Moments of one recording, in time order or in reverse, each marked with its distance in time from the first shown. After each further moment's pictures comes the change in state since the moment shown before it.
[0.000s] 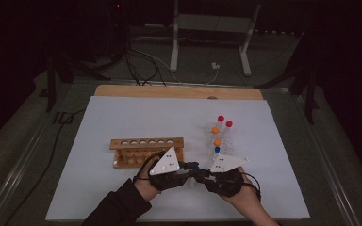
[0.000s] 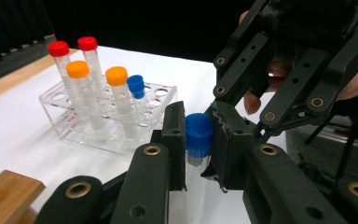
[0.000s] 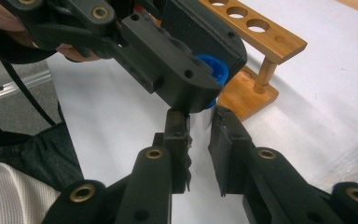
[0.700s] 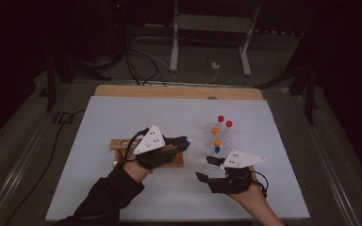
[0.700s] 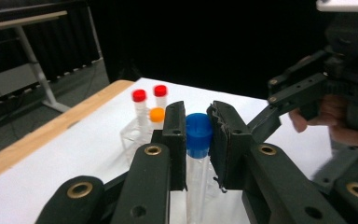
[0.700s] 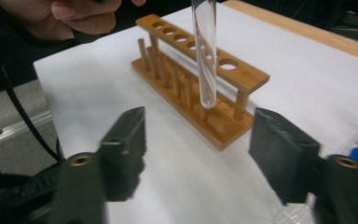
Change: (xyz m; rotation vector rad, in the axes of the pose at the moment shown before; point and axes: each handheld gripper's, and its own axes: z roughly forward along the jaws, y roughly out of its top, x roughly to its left) left arm 0.041 0.038 -0.036 -0.088 0.157 0.004; right arm -0.009 0.000 -0.021 -0.155 -0.043 0.076
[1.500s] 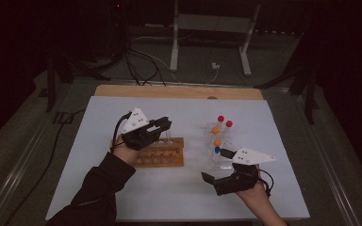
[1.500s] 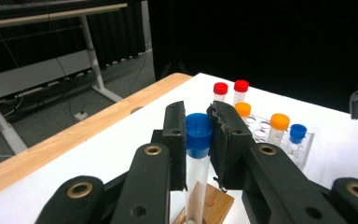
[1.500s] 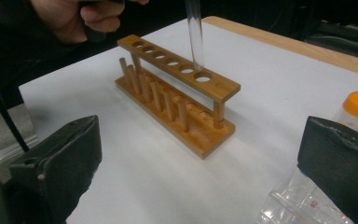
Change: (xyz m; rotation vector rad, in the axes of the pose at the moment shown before) left arm 0.055 -0.018 -0.004 0.013 0.172 -0.089; right arm -0.010 -0.002 -0.010 -0.063 -0.041 0.047
